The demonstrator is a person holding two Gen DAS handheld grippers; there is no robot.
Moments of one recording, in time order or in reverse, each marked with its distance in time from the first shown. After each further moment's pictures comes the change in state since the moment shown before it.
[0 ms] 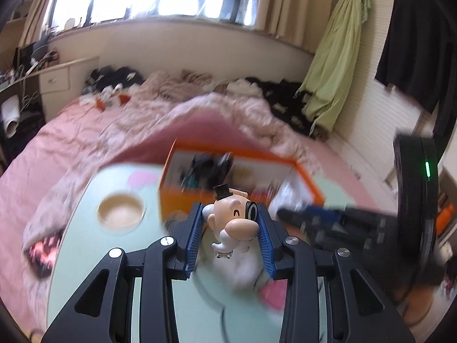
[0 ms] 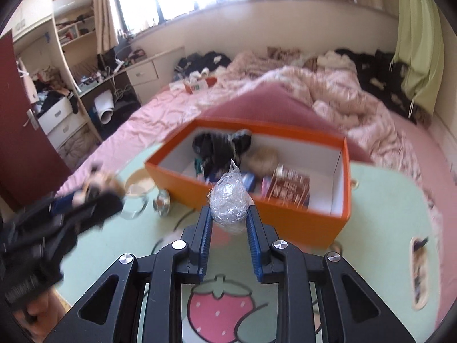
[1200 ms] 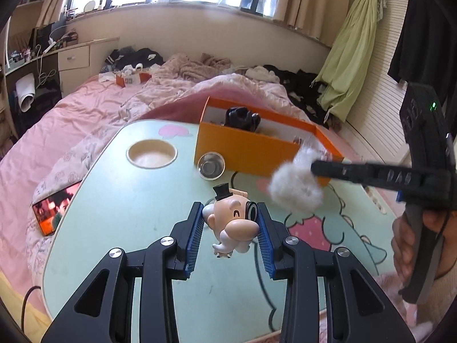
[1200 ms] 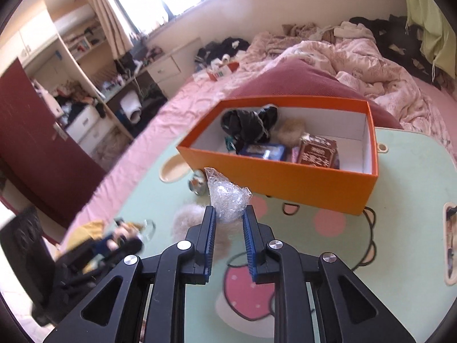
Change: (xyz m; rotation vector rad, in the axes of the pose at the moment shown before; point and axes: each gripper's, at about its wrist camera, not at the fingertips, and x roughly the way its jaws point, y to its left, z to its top) left arm -0.029 0.032 -0.078 -0.071 0.056 0.068; right arm -0.004 -0.005 -0.021 0.099 0.108 0.194
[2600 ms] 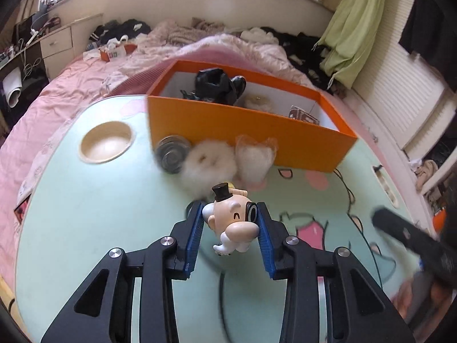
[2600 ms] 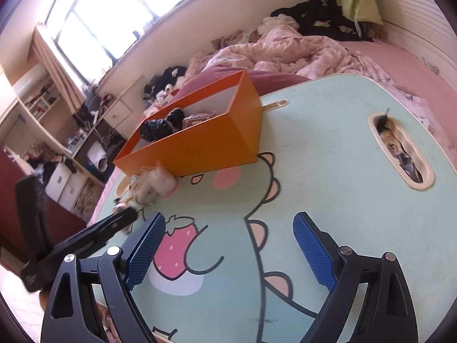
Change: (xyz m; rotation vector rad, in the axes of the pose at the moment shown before) left arm 0.061 -0.035 0.012 0.025 0.190 0.010; right arm -0.042 -0.077 -0.067 0.295 -0.137 -0.103
